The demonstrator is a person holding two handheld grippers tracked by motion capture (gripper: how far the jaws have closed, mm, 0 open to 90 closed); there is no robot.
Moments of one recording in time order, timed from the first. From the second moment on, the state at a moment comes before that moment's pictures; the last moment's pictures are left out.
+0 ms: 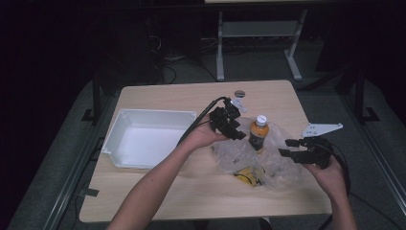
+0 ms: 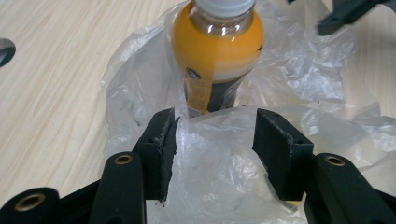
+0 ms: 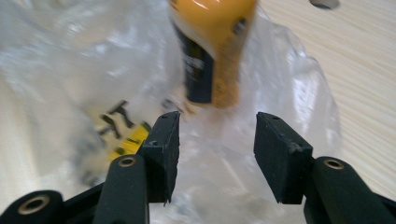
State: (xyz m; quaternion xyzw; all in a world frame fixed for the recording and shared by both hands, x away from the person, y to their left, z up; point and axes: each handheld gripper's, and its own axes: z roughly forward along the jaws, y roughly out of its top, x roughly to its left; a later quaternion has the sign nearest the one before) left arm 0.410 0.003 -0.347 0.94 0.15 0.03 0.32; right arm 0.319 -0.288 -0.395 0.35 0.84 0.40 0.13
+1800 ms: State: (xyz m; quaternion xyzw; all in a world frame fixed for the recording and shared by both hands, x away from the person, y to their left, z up) left arm 0.441 -0.055 -0.324 0.94 0.06 0.00 0.34; right arm 0.311 -0.291 -0.401 0.34 0.84 0.40 0.11
